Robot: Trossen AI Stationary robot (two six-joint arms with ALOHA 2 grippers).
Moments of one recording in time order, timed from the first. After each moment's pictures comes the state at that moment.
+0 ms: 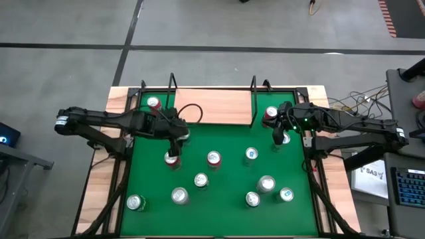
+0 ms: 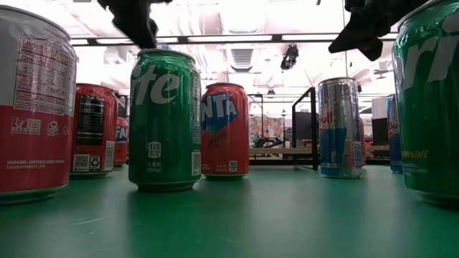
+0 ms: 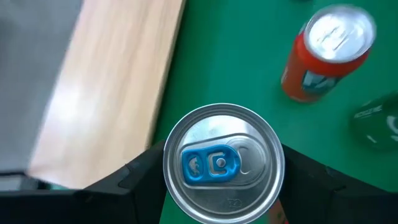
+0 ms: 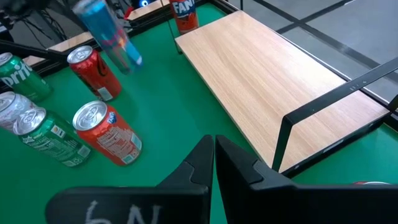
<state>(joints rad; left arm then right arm) -0.06 1.29 1.21 -0.91 -0.32 -0.06 -0.15 0.77 0.77 -0.52 0.12 0.33</state>
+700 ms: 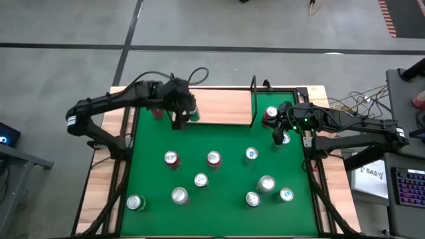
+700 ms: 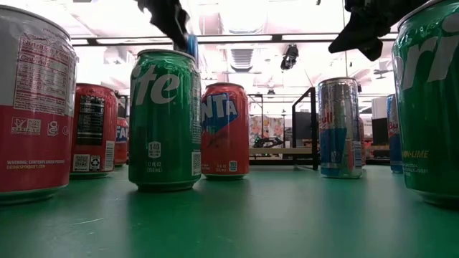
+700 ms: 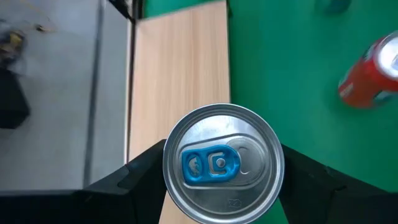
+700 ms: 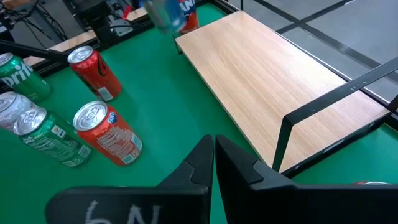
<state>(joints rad) 0.27 1.45 1.54 -1.02 -0.13 0.45 -0.15 0.77 0.77 -0.52 0.12 0.33</state>
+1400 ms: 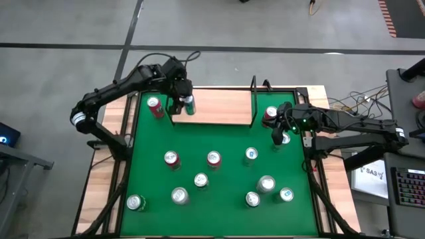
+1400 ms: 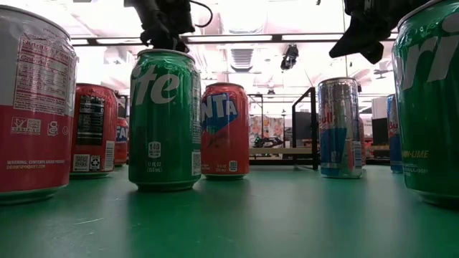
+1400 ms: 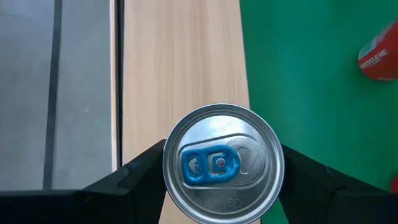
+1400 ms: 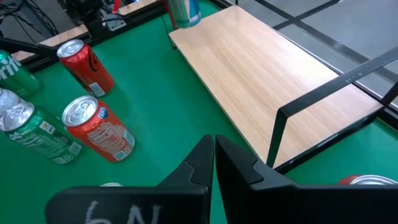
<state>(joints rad) 0.57 1.52 1.52 -1.00 0.14 0.68 -0.15 0.77 0.75 -0.52 0.13 0.33</state>
